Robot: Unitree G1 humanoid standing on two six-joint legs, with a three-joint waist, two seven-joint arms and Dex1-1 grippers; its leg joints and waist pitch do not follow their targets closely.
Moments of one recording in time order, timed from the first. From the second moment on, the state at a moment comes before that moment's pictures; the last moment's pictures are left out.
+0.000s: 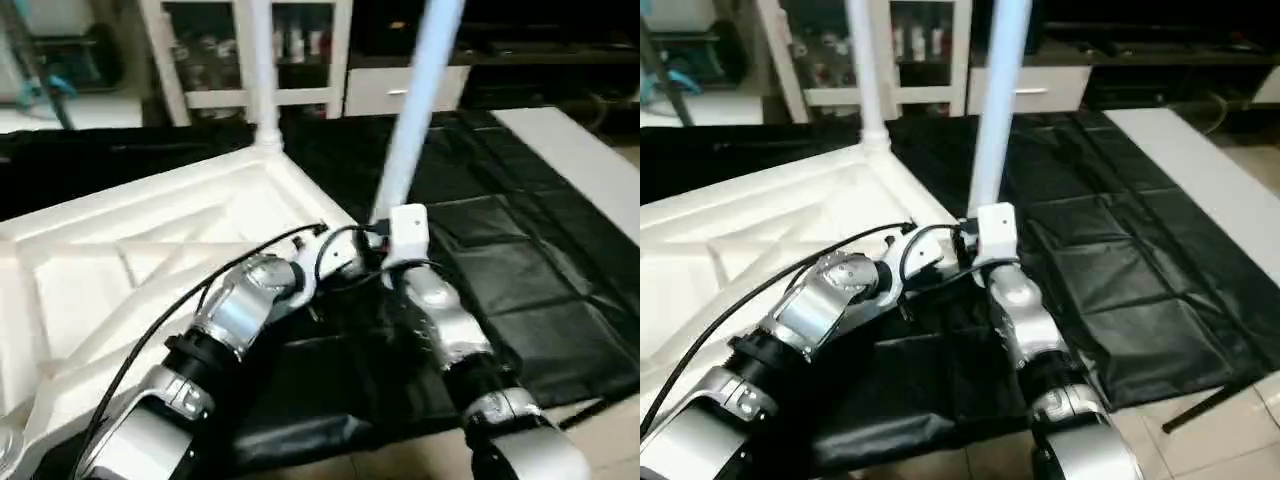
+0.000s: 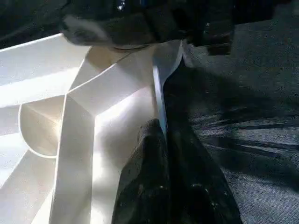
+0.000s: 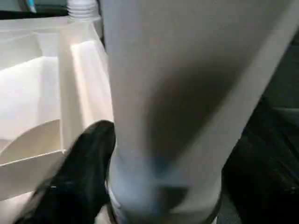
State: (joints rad) left arm -0.65 0.18 -0.41 0.47 0.21 0.41 -0.71; right arm -0.56 -0.03 0.07 0.70 0.11 0.02 0.07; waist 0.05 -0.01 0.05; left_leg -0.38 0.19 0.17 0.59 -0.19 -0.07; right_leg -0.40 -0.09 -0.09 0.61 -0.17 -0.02
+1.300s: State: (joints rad) left arm -0.50 0.47 -0.52 0.16 0.10 0.30 -1.20; right arm -0.32 -0.63 0.28 0.11 0.26 0.30 1.09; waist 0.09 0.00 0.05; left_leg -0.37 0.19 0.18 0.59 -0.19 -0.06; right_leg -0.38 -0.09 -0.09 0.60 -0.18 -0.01
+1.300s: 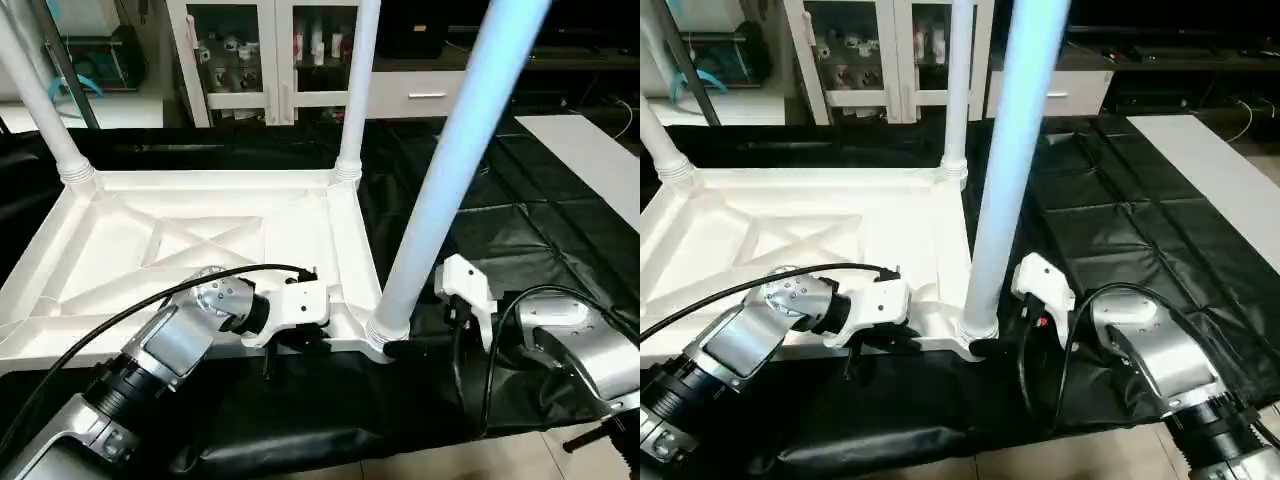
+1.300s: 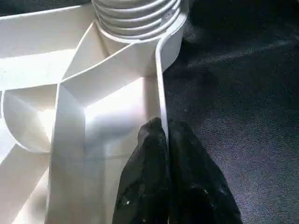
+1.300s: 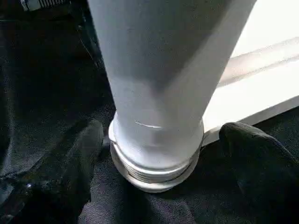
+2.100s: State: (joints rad) left arm -0.50 0.47 -0.50 0.16 0.11 0.35 -1.18; right arm -0.34 -0.54 0.28 0.20 0.23 0.29 1.07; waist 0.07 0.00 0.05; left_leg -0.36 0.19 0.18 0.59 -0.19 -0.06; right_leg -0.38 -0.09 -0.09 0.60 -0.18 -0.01
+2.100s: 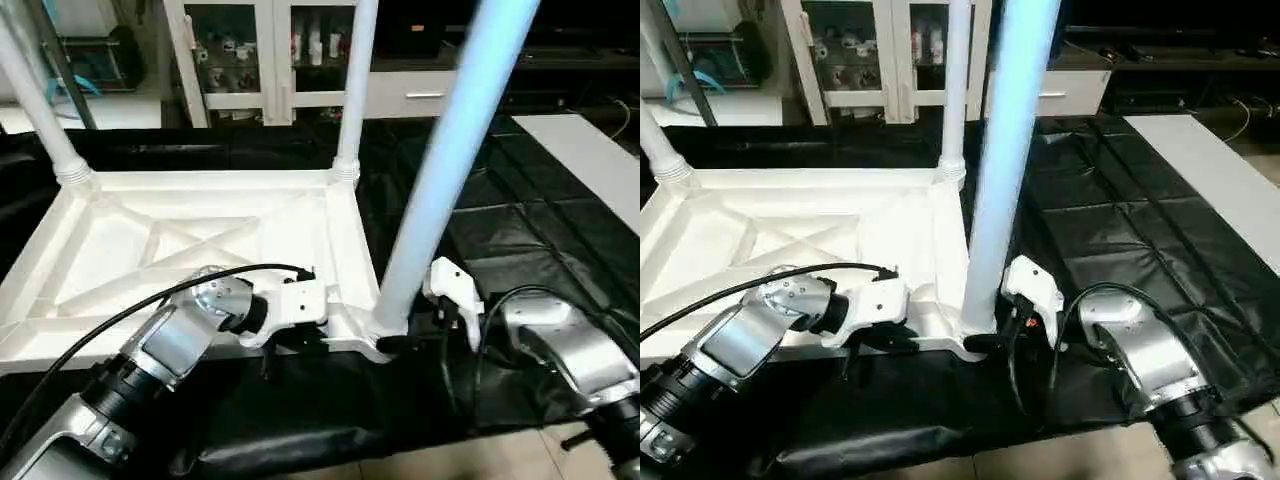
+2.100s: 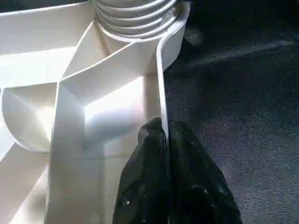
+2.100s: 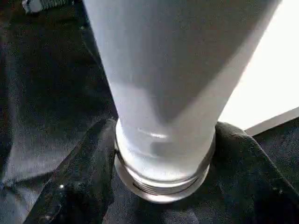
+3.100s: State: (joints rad) left arm -0.67 0.16 -0.36 0.54 0.18 0.40 -0.60; right arm -0.61 0.01 0.05 0.76 0.12 0.07 0.04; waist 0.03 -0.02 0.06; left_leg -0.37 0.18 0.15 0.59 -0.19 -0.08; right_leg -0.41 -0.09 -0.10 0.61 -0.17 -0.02
